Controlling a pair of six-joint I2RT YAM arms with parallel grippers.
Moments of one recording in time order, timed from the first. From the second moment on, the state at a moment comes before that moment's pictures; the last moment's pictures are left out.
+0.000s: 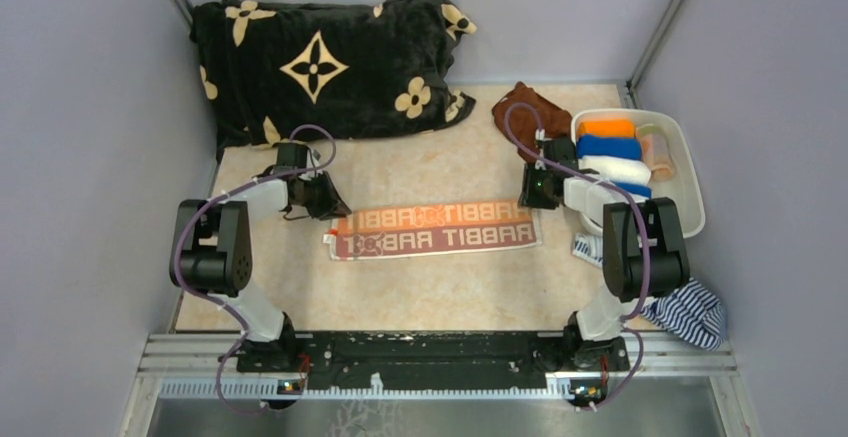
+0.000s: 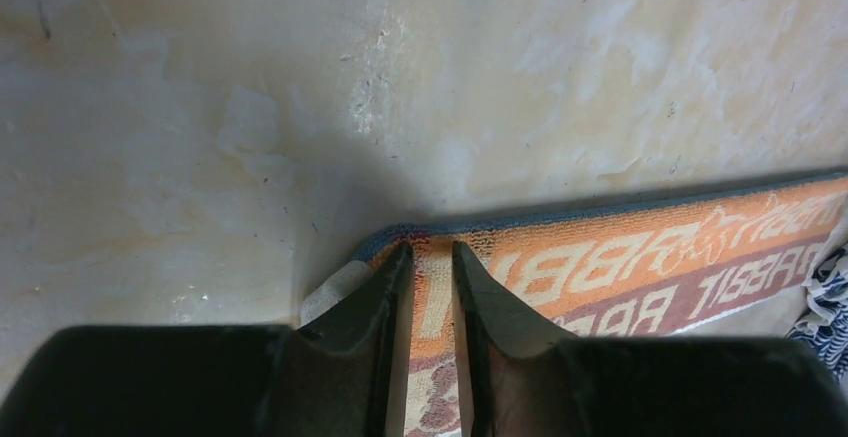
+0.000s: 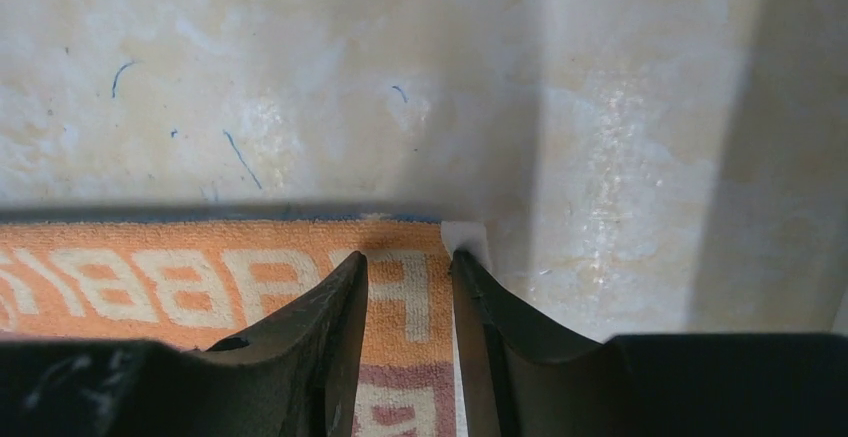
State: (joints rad) left arm -0.08 1.68 0.90 -0.28 0.32 -0.49; right arm 0.14 1.63 0.89 -0.26 -0.09 0.23
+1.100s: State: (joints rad) left arm -0.10 1.61 0.88 -0.35 0.09 -0.45; right arm 0.23 1.49 0.76 -0.33 -0.20 0.25
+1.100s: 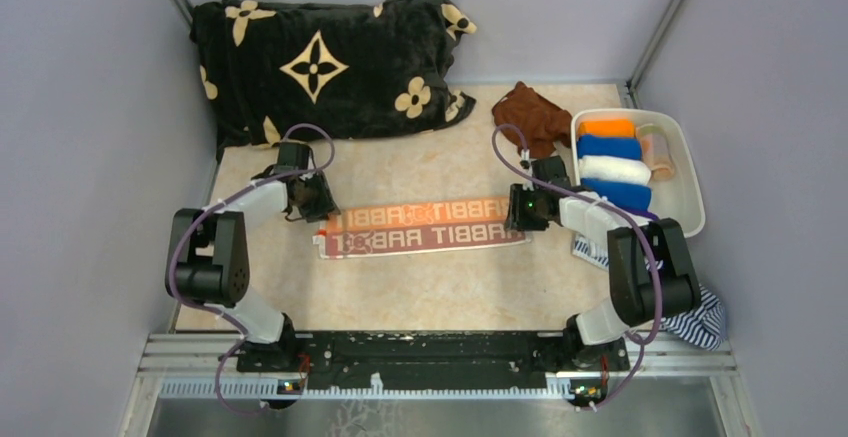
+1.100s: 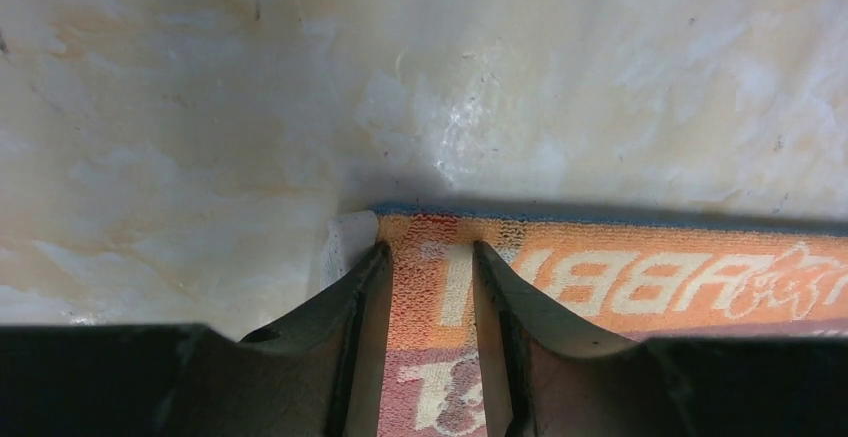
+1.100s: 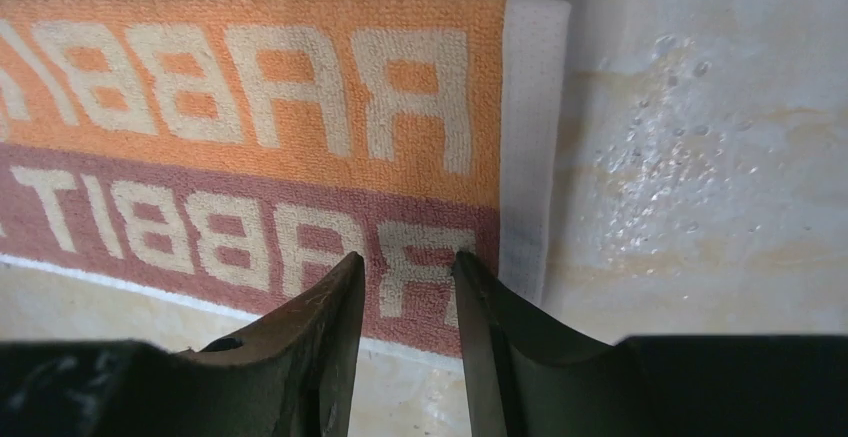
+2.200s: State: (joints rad) left arm -0.07 1.27 0.85 -0.51 0.09 -0.22; right arm 0.24 1.63 0.96 -0.51 0.05 0.19
